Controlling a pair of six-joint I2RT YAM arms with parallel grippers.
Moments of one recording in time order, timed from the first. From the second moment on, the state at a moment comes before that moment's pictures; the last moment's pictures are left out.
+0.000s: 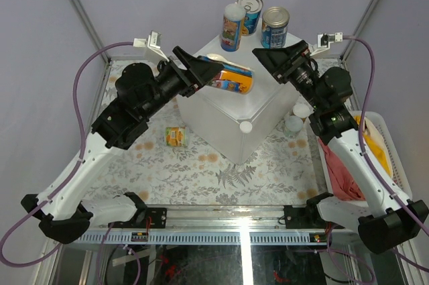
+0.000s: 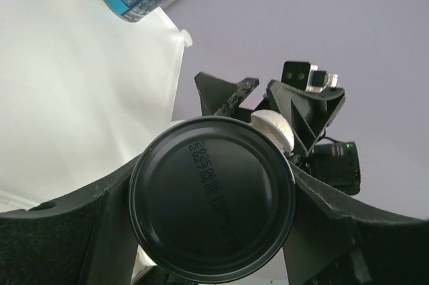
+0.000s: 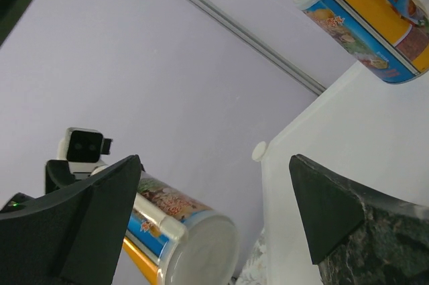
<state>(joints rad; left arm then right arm) -0.69 1.16 1.50 -0.34 0.01 -1.01 0.38 1.12 1.15 0.22 -0.29 1.05</state>
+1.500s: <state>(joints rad) -0.60 1.29 1.47 -0.03 0.01 -1.21 0.37 1.10 0.92 0.55 -0.23 1.38</state>
